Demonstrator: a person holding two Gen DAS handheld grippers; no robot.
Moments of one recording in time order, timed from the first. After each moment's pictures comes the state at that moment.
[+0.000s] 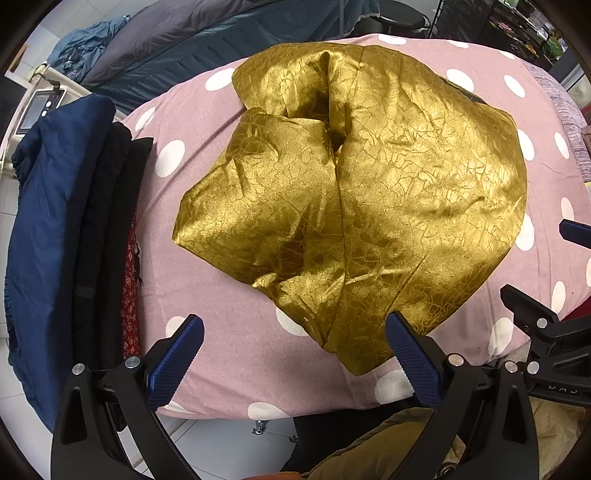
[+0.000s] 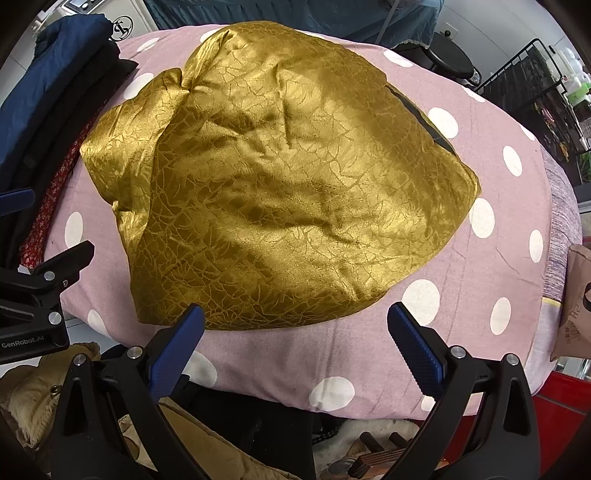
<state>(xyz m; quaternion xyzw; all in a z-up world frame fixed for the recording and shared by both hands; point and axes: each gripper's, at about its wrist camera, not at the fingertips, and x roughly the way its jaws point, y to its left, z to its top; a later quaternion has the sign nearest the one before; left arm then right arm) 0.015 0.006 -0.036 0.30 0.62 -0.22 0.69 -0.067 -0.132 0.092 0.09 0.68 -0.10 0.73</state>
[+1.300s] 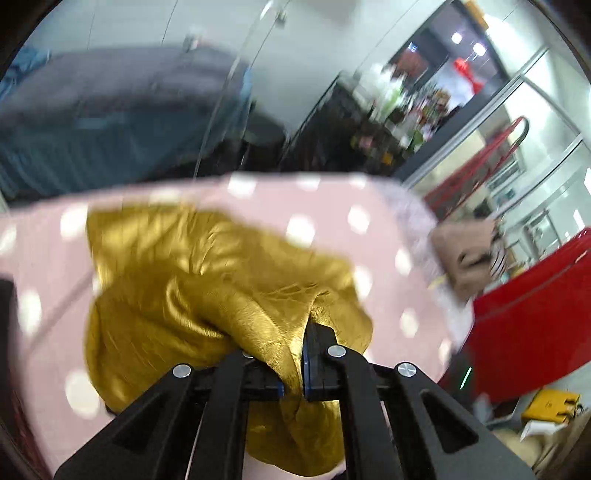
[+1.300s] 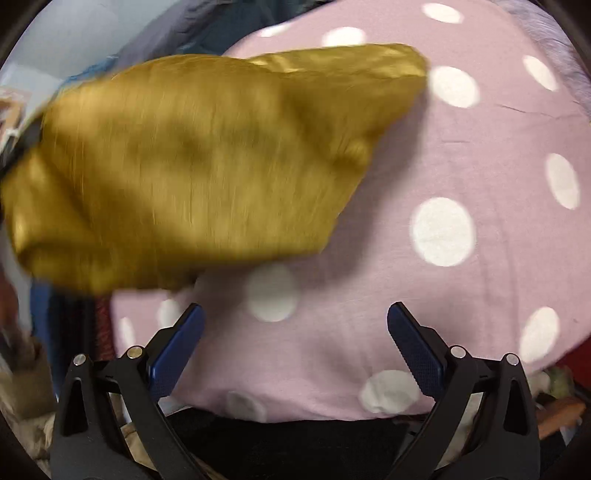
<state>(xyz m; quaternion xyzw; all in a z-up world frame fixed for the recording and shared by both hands) 0.098 -0.083 0.056 0.04 0.50 -0.51 0.70 -0.161 -0.214 0.041 0.37 0.54 -0.10 0.75</state>
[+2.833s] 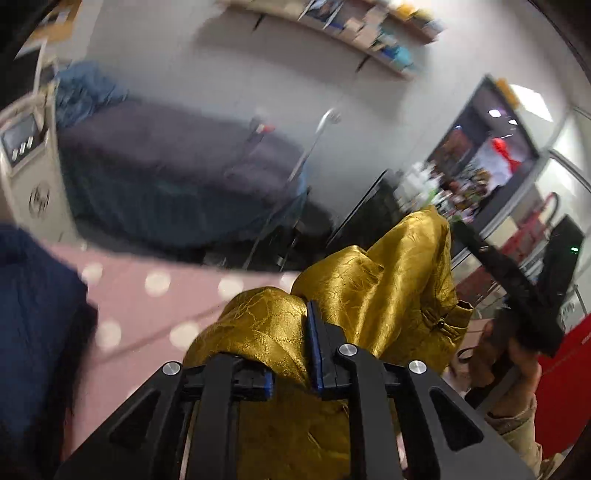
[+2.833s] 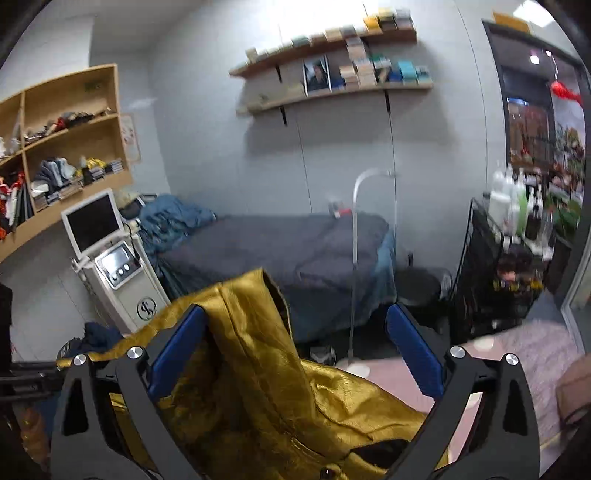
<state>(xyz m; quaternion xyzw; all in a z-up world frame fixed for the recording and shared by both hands) 0.111 0.003 0.158 -0.04 0.47 -0.38 0.79 -0.009 -0.270 0.316 0.18 0.25 -0.15 0.94</state>
